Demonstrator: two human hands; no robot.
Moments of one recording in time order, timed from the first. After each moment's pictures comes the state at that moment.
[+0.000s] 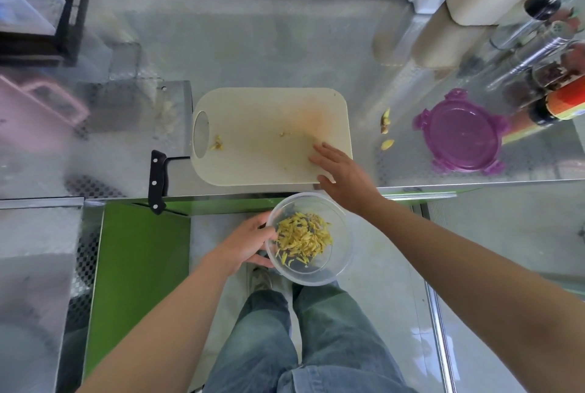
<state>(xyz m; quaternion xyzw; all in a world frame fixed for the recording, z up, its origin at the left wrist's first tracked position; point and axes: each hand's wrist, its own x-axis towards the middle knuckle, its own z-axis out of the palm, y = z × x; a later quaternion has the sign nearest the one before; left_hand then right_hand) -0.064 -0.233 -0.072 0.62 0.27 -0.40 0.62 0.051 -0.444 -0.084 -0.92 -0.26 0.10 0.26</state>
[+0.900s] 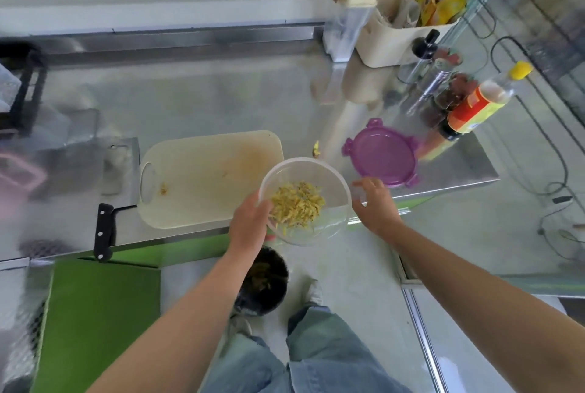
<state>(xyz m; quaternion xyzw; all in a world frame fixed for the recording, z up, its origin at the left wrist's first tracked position) -0.005 -0.347 -0.018 0.73 0.24 -0.16 0.62 0.039 -0.594 -0.041 -0.96 0.06 0.11 0.25</state>
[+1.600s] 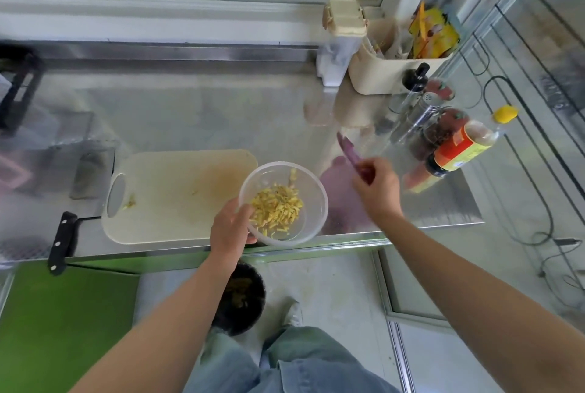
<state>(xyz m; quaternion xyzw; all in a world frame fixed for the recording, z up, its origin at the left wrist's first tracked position) 0.034 -0.394 -0.028 0.70 0.30 -0.08 0.64 0.117 -0.645 0.010 -0.91 0.06 -0.06 0.42</state>
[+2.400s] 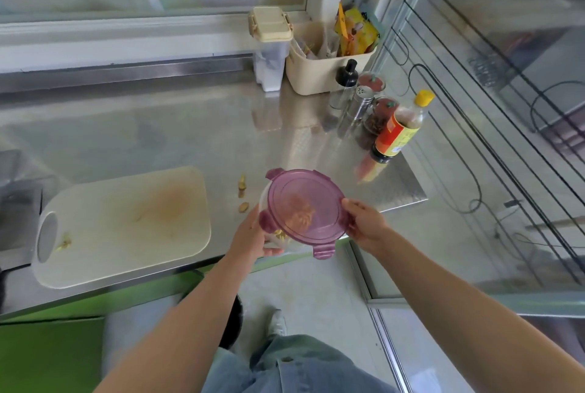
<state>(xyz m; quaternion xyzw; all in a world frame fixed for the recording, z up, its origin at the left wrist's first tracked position) 0.055 -0.498 -0.025 0.61 0.22 -0.26 0.71 0.072 -0.727 -0.026 -0.56 0.37 0.14 0.73</state>
